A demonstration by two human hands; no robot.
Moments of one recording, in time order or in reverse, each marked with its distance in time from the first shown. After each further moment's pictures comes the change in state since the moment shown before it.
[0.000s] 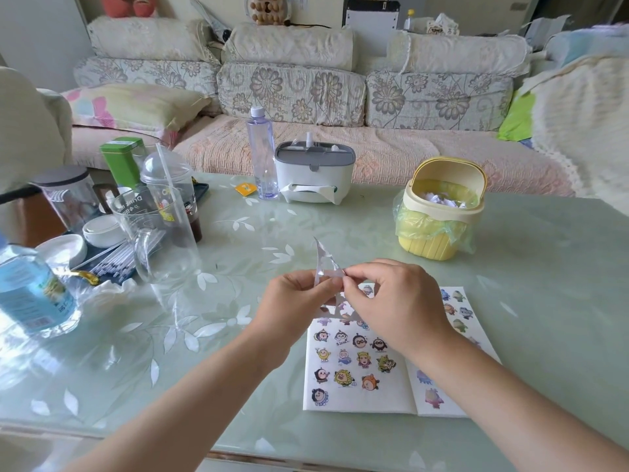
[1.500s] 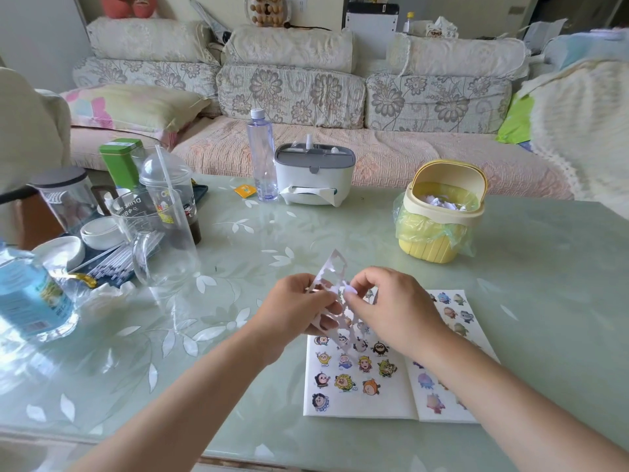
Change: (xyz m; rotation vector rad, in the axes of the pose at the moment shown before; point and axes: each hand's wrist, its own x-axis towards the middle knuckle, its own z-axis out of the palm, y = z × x) left_hand 0.010 0.005 -0.005 0.187 -0.025 -0.170; right_hand 0.003 0.021 0.009 0.031 -0.324 0.177
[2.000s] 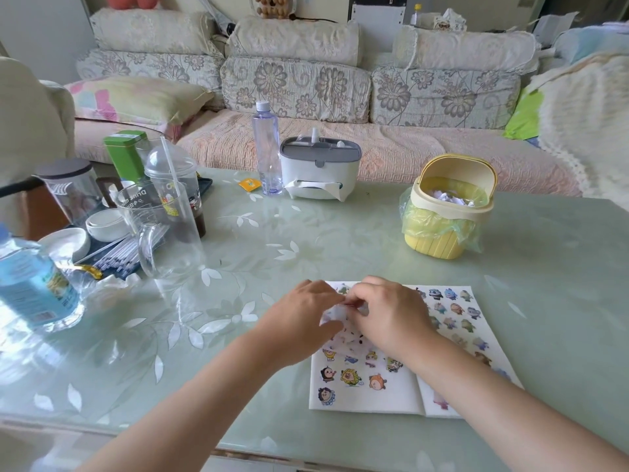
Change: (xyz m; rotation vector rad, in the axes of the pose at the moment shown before) left_hand 0.023 -0.046 -0.010 0.984 -0.046 0.557; right_hand 0.000 0.014 0.034 -0.202 -0.001 -0.127
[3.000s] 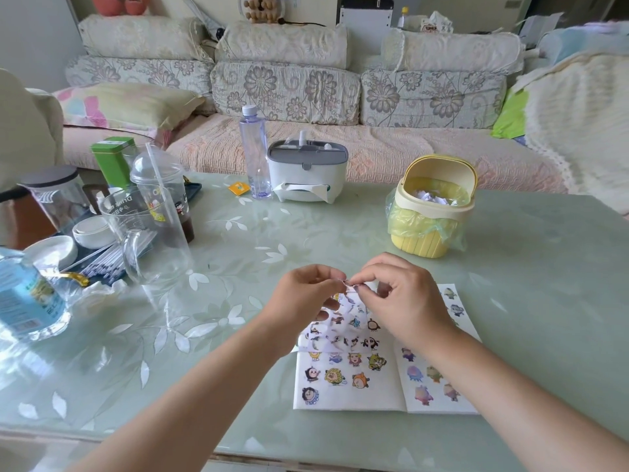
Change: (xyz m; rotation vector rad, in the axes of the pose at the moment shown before) left_hand 0.016 0.053 -0.026 -1.057 0.078 -0.530; right_hand -0.006 0.021 -0.036 0.308 0.275 -0.132
